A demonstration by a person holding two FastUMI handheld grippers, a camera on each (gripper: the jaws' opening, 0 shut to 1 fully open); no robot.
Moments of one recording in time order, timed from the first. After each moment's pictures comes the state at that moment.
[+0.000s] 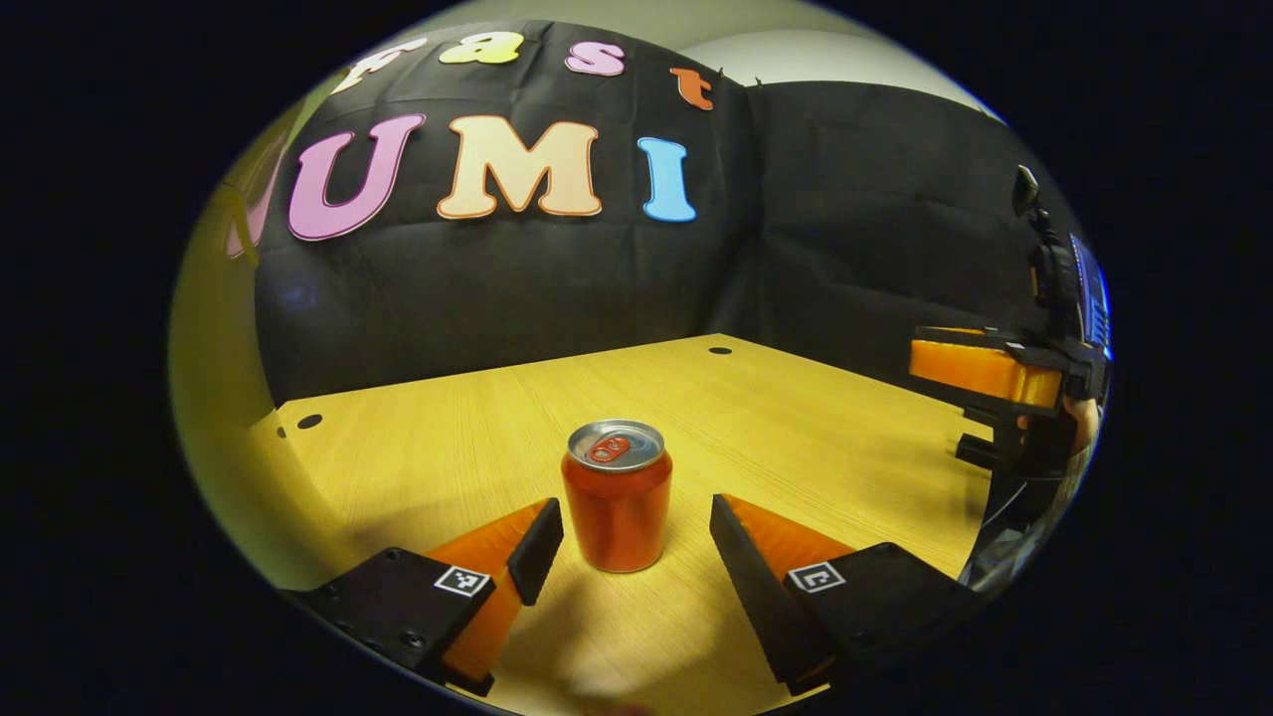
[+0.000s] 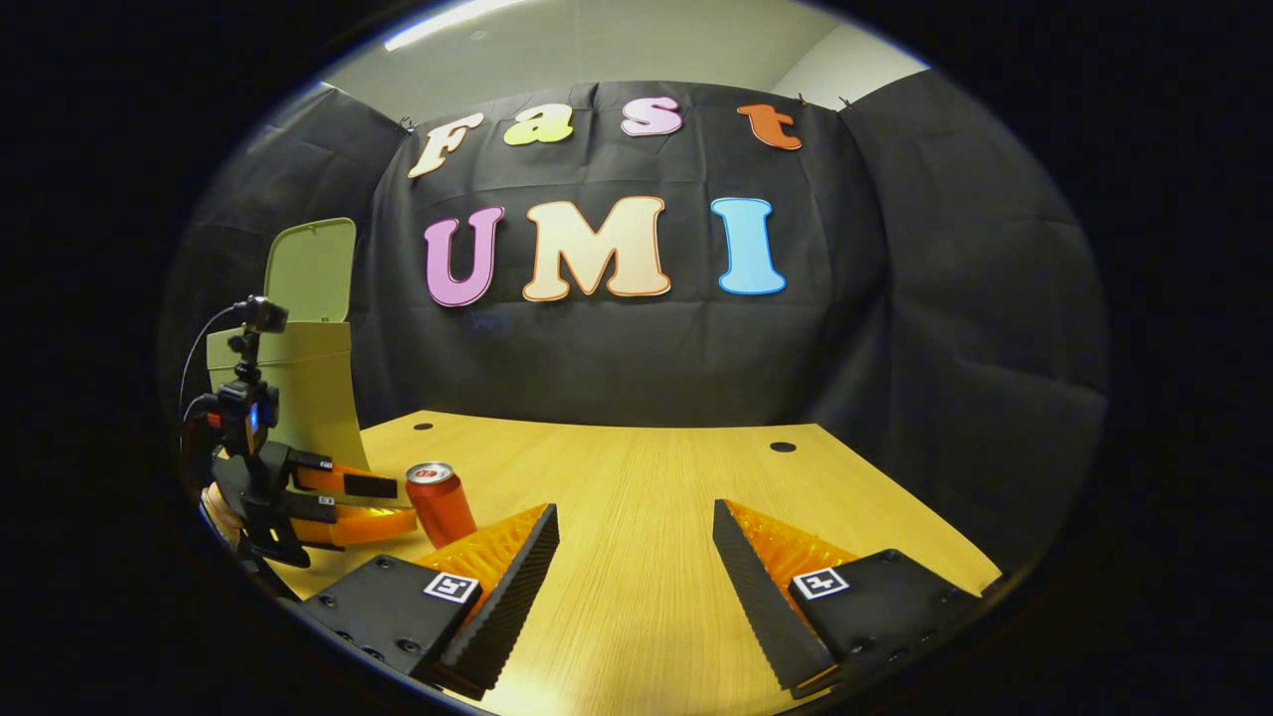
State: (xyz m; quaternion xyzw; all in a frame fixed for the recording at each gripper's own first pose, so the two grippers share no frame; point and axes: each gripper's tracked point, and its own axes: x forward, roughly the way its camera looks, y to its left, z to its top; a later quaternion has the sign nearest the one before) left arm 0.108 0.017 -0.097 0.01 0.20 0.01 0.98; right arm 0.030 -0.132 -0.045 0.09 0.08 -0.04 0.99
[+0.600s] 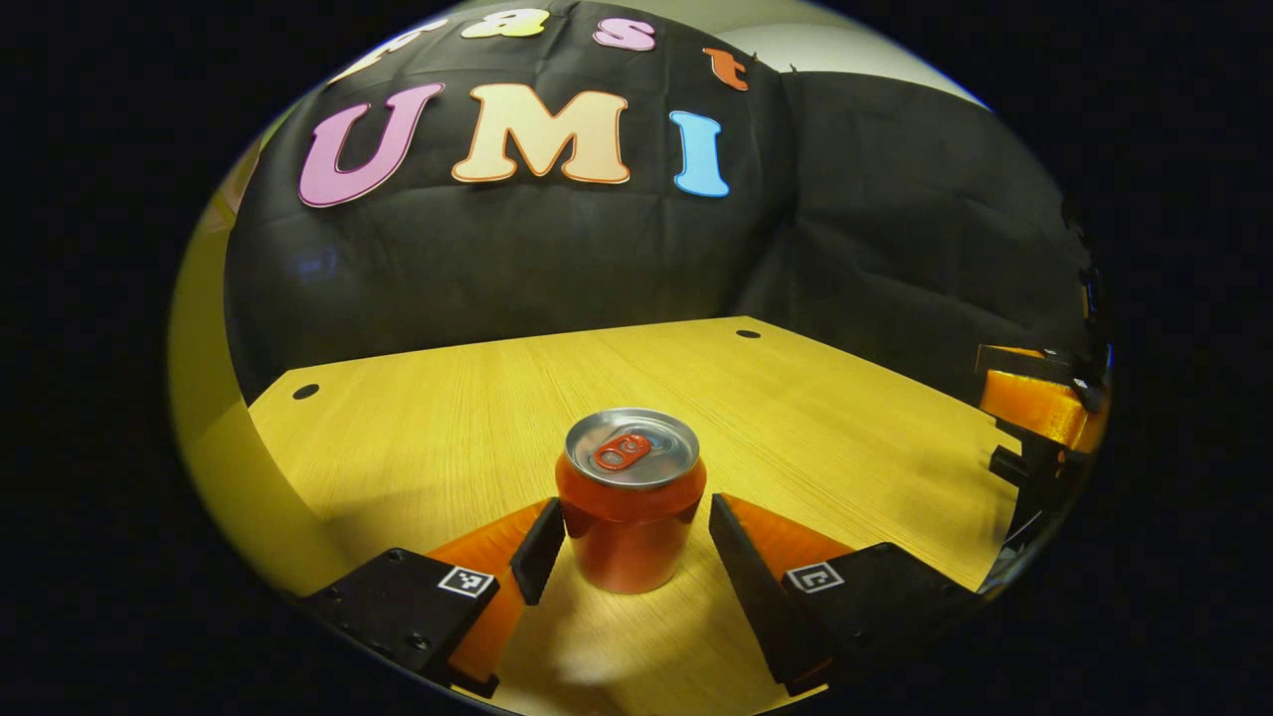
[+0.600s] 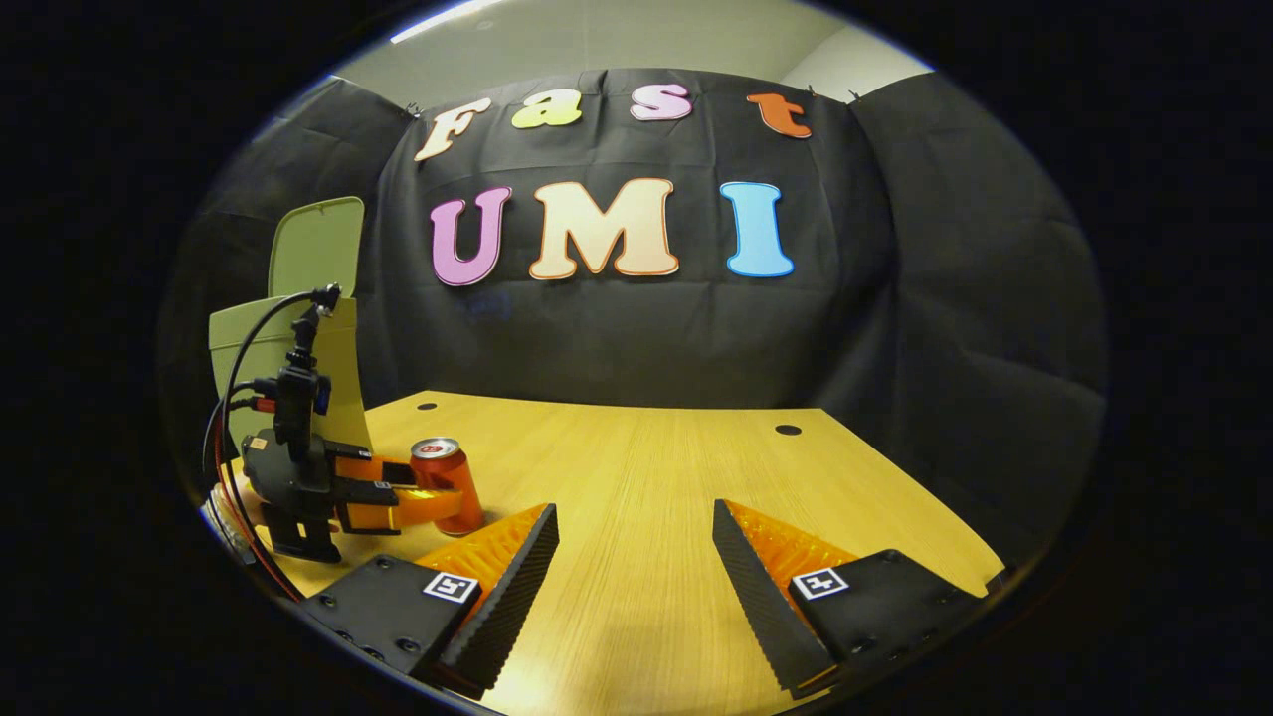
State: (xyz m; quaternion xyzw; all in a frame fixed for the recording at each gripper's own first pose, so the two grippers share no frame) left arm 0.135 0.028 -0.129 -0.02 0.23 0.04 0.97; right arm 0.030 -0.128 -0.061 0.08 0.11 -0.03 0.99
